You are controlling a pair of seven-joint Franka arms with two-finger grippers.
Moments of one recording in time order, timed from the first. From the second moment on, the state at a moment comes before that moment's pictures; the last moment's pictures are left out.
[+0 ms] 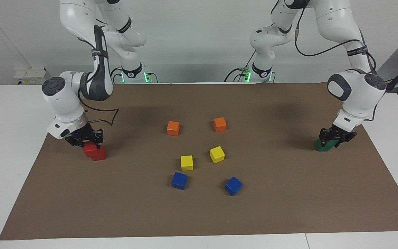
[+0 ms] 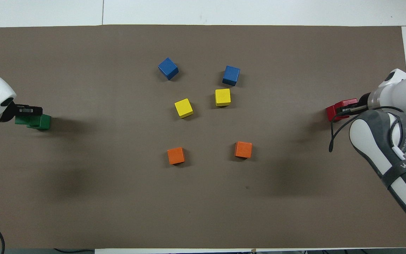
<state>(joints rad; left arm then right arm) 0.23 0.22 -0.04 -2.04 -0.04 2.42 0.37 -0.09 0.17 -0.03 -2.09 -0.02 2.33 -0.25</state>
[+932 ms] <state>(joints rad) 0.25 0.23 -0.05 -2.04 -0.04 2.43 0.44 -0.09 0.15 -0.03 -2.12 -0.02 2.38 -0.25</state>
